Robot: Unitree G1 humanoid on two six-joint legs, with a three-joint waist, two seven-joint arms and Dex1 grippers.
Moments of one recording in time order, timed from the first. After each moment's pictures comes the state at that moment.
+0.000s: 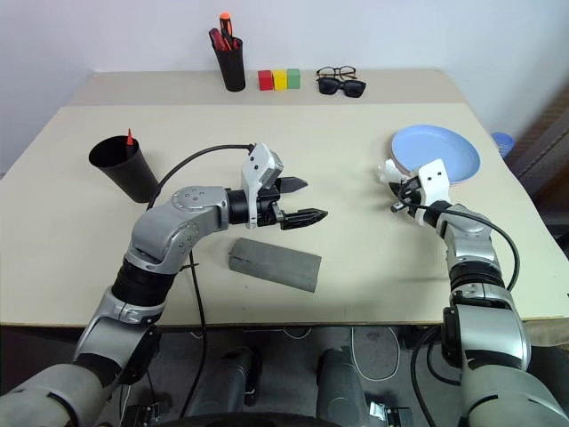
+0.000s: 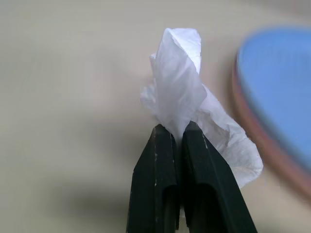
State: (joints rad) left arm -0.71 0.25 -0.22 -0.10 -0.38 0.79 -0.75; right arm -0.78 -0.60 -0.17 1.01 0.13 -0.19 0.74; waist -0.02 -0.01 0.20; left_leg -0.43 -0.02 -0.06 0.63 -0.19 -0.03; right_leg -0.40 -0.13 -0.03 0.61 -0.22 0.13
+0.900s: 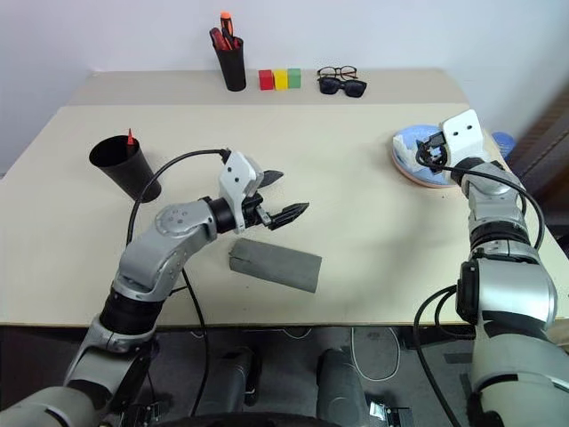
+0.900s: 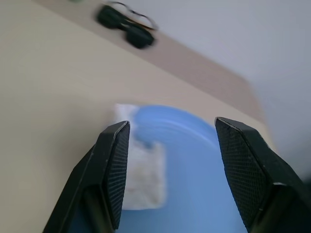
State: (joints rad) left arm -0.50 0.28 -0.19 -0.25 -0.29 0.60 -0.58; right arm -0.94 -0.70 -0.15 1.20 0.02 -0.36 0.67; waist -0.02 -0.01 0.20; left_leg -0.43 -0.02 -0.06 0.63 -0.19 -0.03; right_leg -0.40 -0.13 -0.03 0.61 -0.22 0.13
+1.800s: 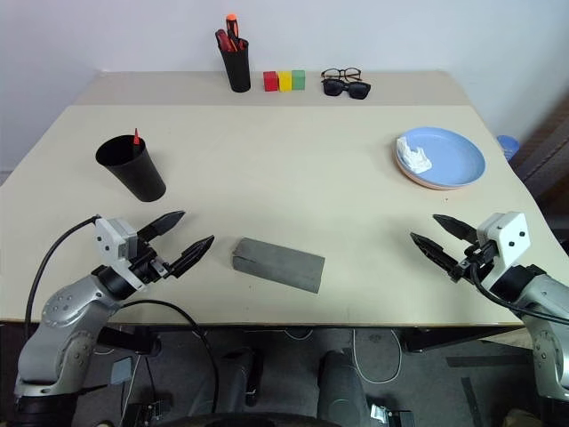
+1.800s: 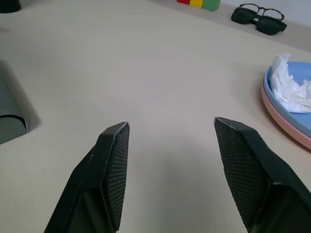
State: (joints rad) left arm 0.10 0.46 0.20 -0.37 -0.51 0.23 -0.72; right arm 0.14 -0.72 -0.48 -0.20 0.52 0.21 0.87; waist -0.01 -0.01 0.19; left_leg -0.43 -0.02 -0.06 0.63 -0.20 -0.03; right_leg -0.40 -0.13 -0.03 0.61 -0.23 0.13
